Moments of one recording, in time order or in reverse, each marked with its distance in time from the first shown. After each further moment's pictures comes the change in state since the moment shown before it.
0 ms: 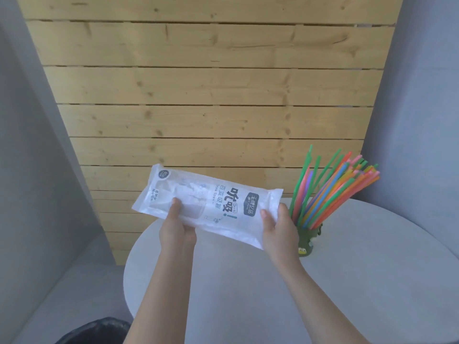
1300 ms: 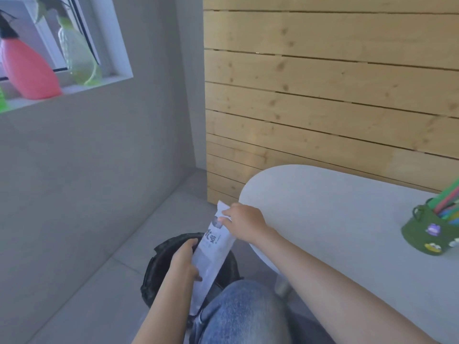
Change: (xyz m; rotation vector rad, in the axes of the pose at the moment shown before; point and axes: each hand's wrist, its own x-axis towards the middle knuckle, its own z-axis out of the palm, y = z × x) left_hand -0.009 0.081 -0.297 0.493 0.583 -0.343; right_hand -0.139 -0.074 0.215 -0.545 -1.014 -0.666
